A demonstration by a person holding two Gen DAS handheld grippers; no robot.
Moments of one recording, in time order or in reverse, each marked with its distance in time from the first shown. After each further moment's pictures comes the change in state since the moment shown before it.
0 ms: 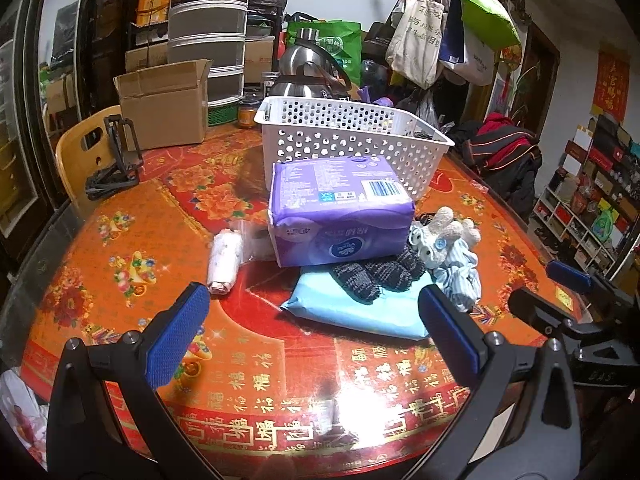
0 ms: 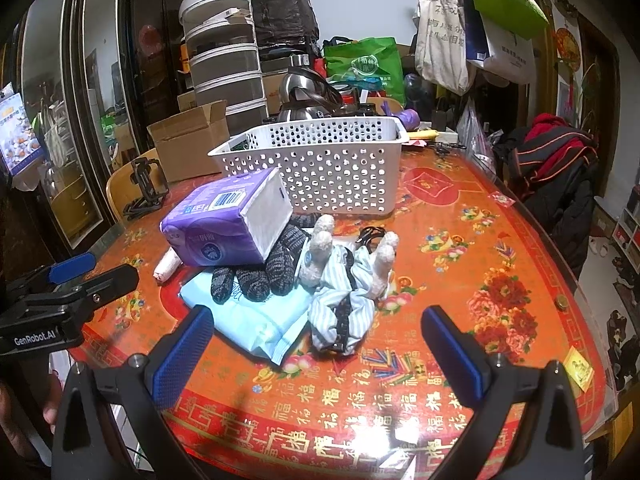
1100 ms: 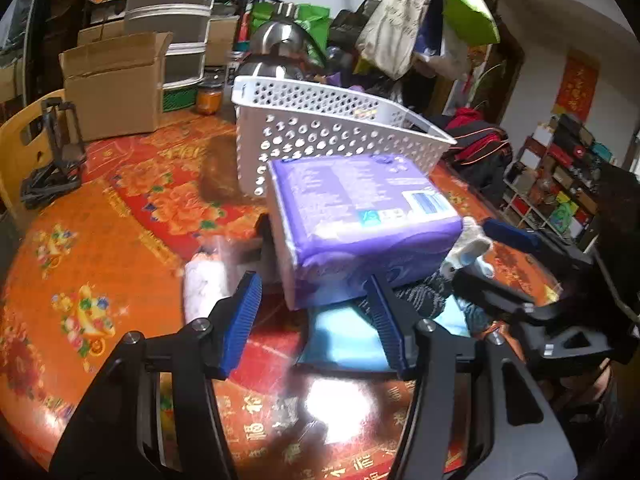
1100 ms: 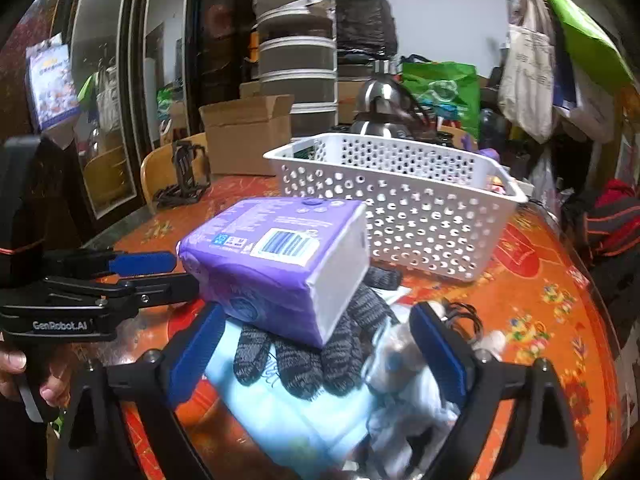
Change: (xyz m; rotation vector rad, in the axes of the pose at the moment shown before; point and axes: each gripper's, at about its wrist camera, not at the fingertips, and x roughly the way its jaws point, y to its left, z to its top) left arm 0.086 0.056 0.028 0.011 0.050 -0.211; right arm 0.090 0.051 0.044 -0.221 -0.041 0.159
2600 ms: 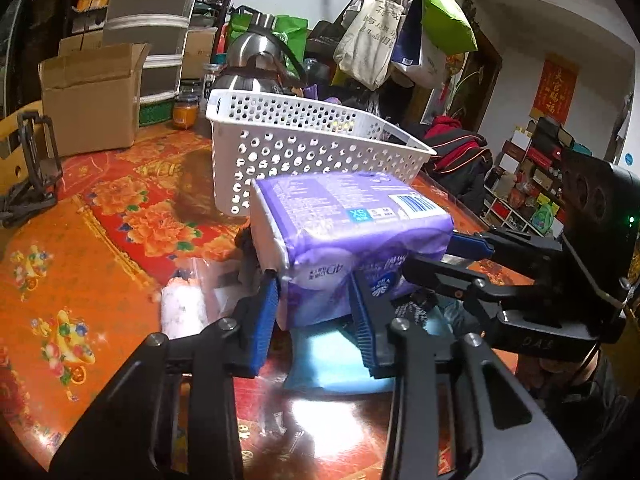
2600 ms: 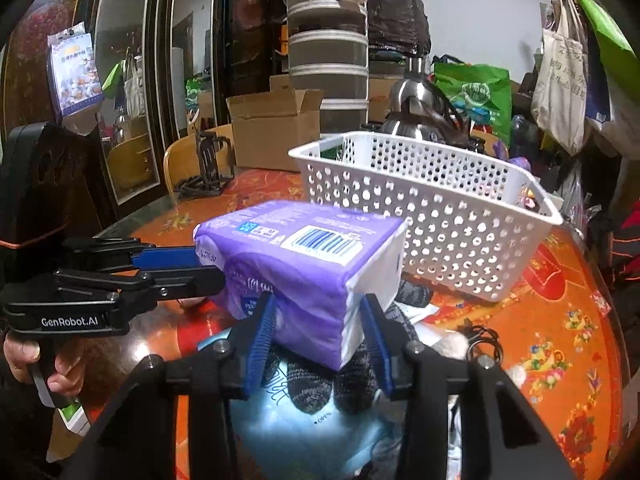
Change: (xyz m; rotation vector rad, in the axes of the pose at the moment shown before) left arm 0.010 -0.003 0.004 0.022 -0.051 -0.089; right arm 0.006 0.000 0.012 -0.047 -0.001 0.090
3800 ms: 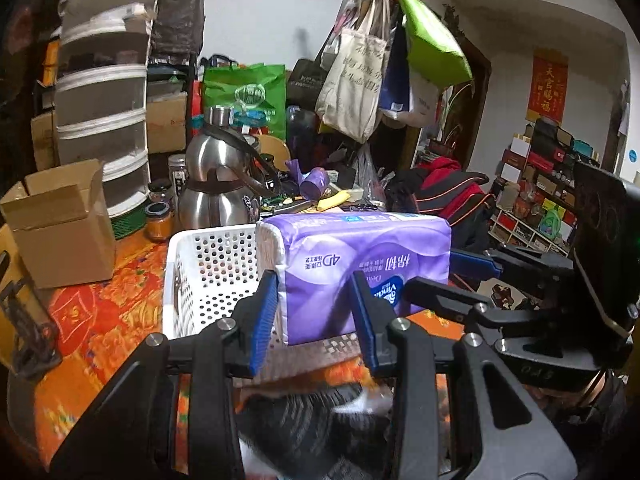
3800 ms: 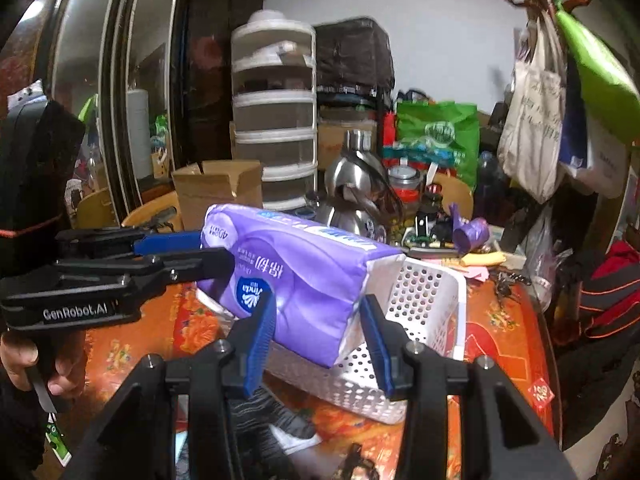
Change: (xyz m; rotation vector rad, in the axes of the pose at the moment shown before) left arm 0.028 -0.061 0.213 0.107 -0.082 0.022; right arm -0.003 -0.099 0.142 0.031 -0.068 -0.077
